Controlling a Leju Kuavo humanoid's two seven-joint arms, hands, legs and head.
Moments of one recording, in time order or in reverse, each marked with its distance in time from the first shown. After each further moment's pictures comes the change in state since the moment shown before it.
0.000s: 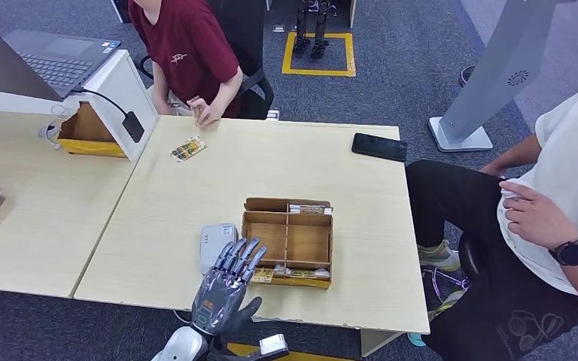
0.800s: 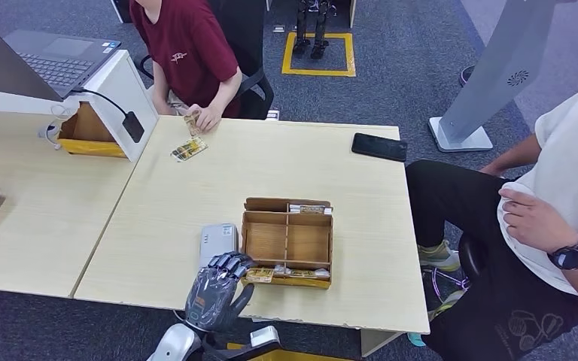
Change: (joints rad) left arm 0.002 -0.012 0.065 0.024 0.100 0.000 -0.076; right arm 0.000 0.000 0.007 0.000 0.000 -0.009 -0.007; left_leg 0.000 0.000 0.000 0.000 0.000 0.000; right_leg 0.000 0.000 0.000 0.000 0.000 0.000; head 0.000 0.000
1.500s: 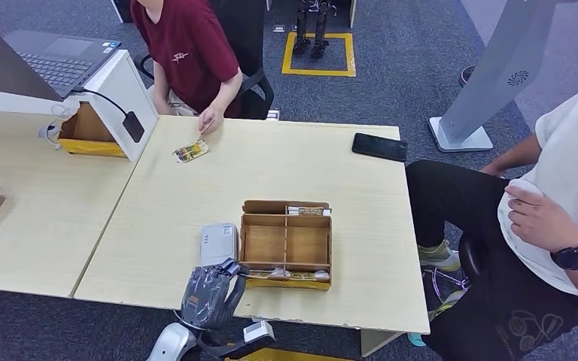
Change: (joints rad) left arm 0.001 -0.013 0.035 0.022 0.081 0.007 -0.066; right arm 0.000 0.003 0.018 0.000 0.000 -0.005 0.006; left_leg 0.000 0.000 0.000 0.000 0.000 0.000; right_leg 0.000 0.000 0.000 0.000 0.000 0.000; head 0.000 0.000
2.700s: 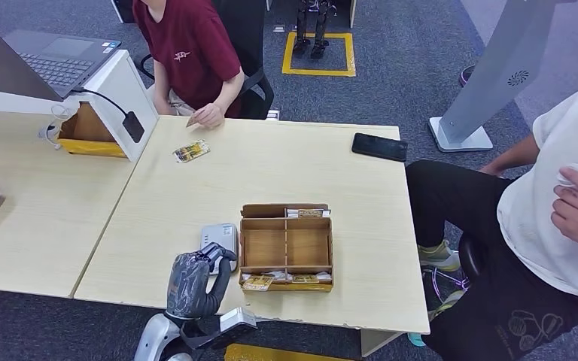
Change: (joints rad) left arm 0.010 0.055 -0.035 -0.179 0.258 -0.011 -0.039; right arm 0.001 0.000 -0.001 0.000 -0.003 -0.005 0.002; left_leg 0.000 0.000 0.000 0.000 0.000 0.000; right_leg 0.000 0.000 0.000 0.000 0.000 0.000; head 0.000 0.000
